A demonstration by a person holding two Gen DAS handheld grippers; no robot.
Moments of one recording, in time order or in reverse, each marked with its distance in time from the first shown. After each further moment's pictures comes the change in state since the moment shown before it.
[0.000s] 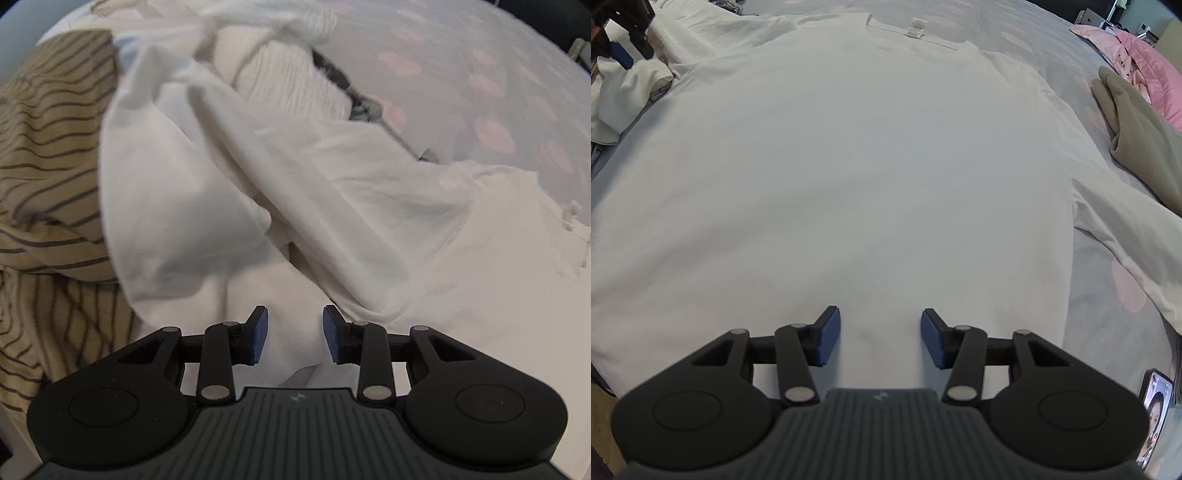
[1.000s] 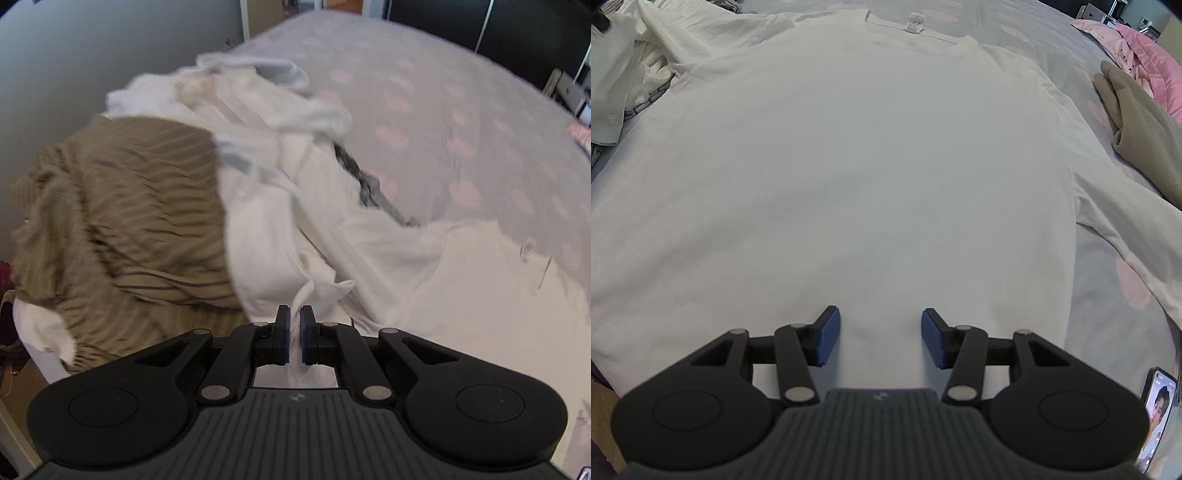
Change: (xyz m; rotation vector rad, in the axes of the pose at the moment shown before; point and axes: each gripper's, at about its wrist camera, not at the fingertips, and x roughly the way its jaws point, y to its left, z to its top) left arm -0.144 0.071 -0.011 -0.005 -0.187 -0.071; right arm 0.006 -0.004 0.007 0.009 0.012 0.012
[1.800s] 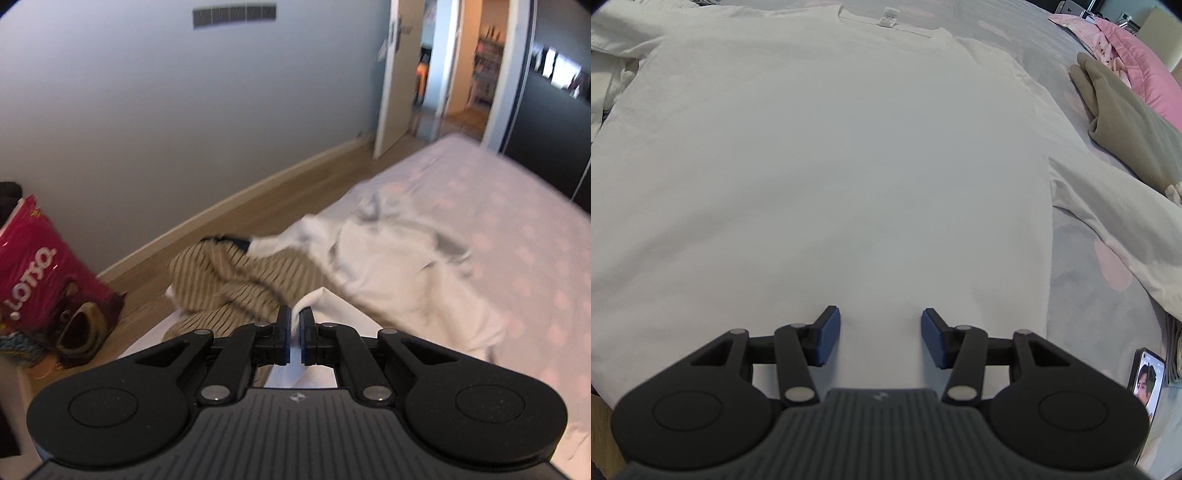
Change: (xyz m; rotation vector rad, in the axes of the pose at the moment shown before) left arm -0.071 0.194 0.117 -0.302 -0.215 0.250; right arm -0.001 0.001 -0.009 0.032 0.010 -0.077
